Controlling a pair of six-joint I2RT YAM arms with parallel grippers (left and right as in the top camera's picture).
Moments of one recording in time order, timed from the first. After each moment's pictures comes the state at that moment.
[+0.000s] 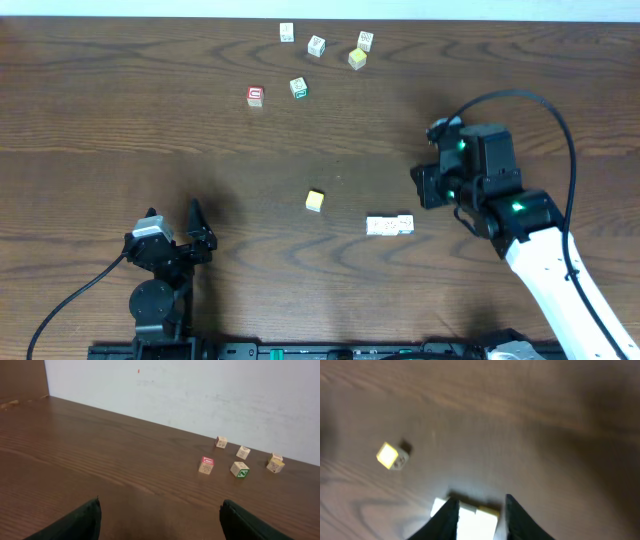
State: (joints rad) left arm 0.04 0.01 0.02 -0.12 -0.08 -0.23; right arm 0.27 1.22 0.93 -0.60 -0.17 0.12
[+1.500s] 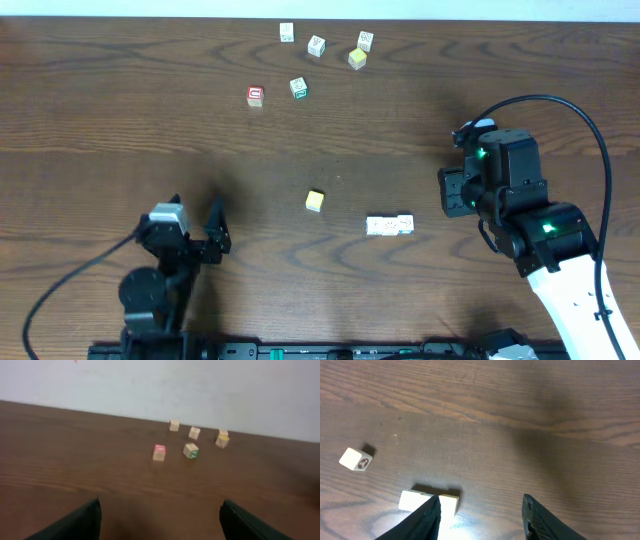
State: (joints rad) left arm 0.03 0.24 0.22 -0.17 0.19 -0.17; right arm 0.27 1.10 1.03 -0.84 0.06 0.10
